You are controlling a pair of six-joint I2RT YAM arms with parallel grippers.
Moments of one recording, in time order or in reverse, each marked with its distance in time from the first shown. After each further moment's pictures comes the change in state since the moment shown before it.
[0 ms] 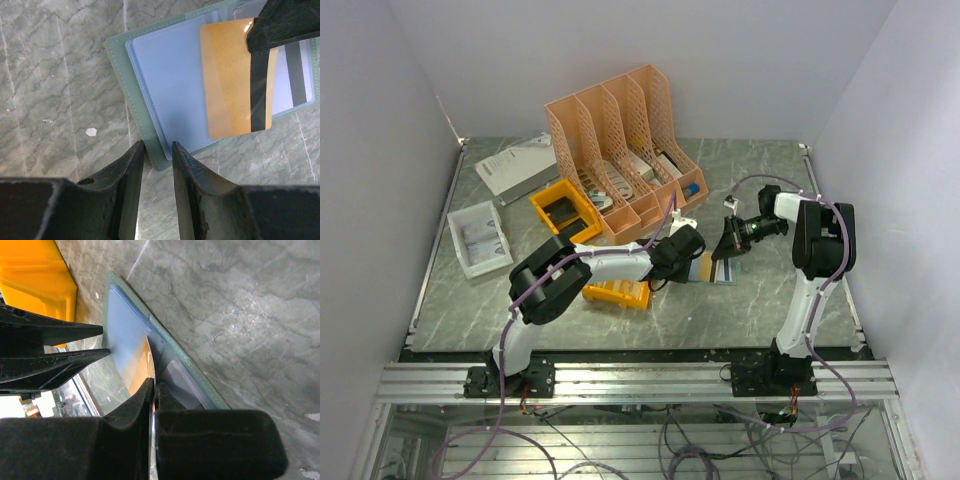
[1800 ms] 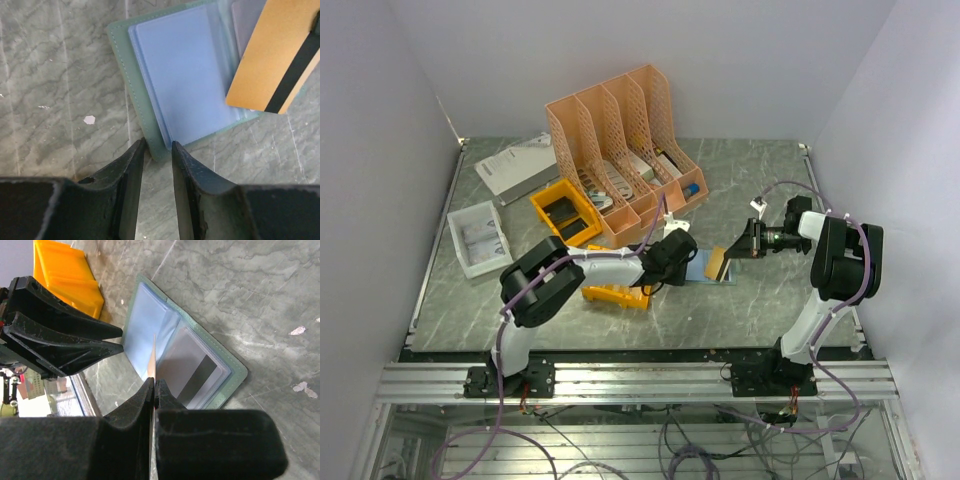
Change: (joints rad) left arm -0.002 -0.064 -0.129 0.130 0.040 -0.050; right arm -0.149 -0.222 -0.266 0.242 -0.159 0.047
